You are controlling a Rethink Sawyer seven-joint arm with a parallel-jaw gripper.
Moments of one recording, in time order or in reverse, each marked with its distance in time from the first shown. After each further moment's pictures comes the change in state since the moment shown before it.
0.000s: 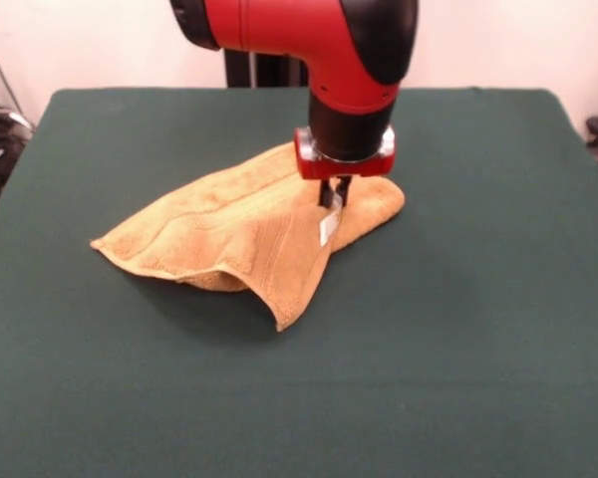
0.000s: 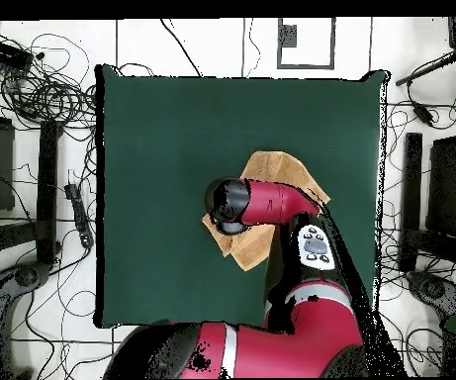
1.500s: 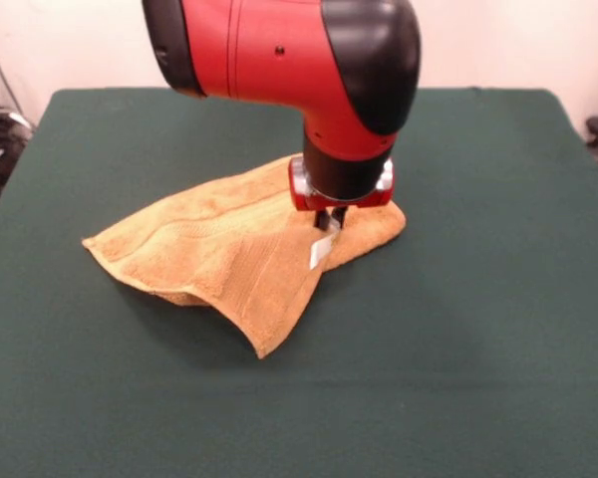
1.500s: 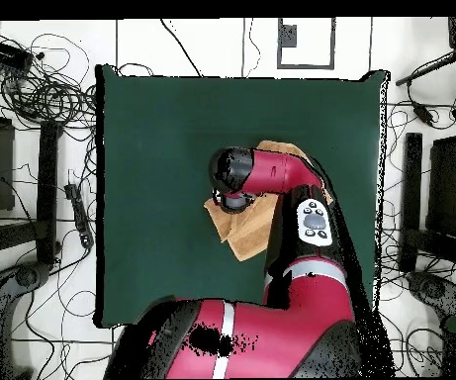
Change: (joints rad) arm 0.007 0.103 0.001 -0.245 0.004 0.239 0.000
